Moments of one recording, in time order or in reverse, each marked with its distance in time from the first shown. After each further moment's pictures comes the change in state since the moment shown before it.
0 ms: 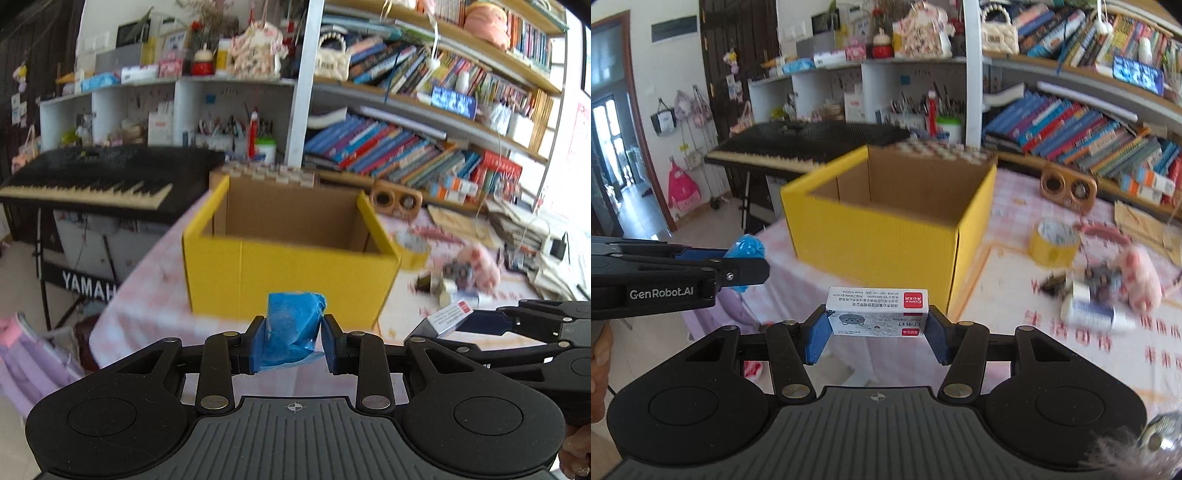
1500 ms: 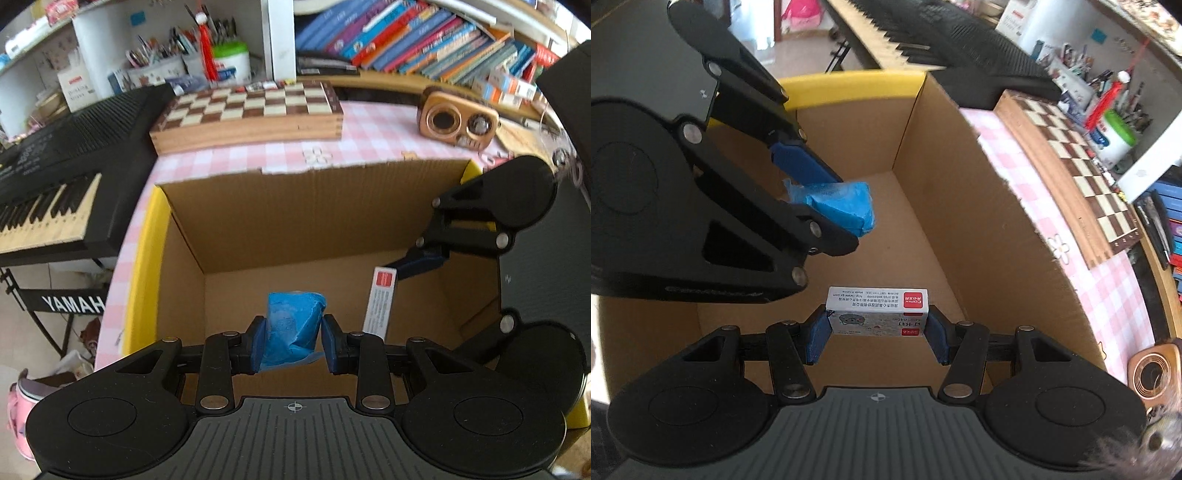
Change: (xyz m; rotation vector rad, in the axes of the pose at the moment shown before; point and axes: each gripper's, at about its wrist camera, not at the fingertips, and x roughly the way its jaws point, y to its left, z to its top) left arm 0.263 0.025 0.120 0.207 0.442 0.010; right arm 0.286 -0.052 0.129 -0.644 0.479 0.260
